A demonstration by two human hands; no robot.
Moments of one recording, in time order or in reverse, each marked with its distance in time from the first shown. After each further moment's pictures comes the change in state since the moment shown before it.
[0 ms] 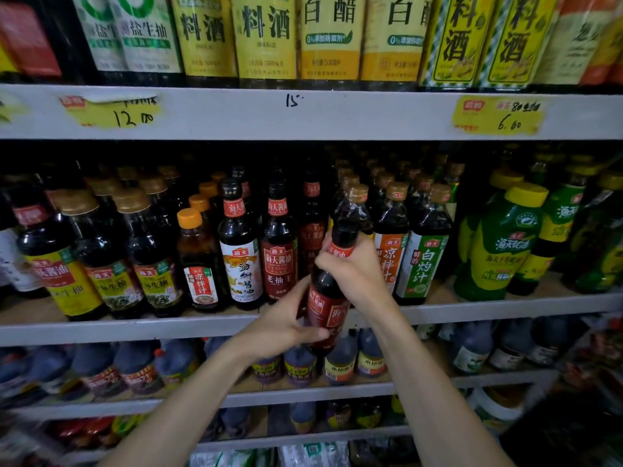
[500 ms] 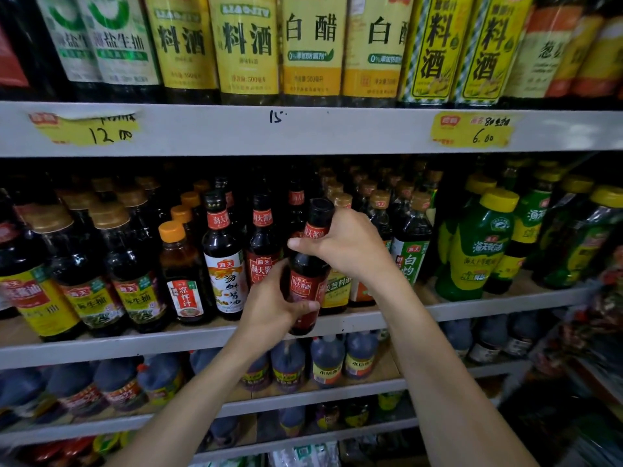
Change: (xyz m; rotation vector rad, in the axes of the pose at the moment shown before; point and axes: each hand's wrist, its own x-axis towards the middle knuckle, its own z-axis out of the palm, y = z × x) left_hand 0.024 0.016 -0.001 0.286 0.501 -0.010; right_hand 0.030 -0.061 -0.017 -0.653 -0.080 0.071
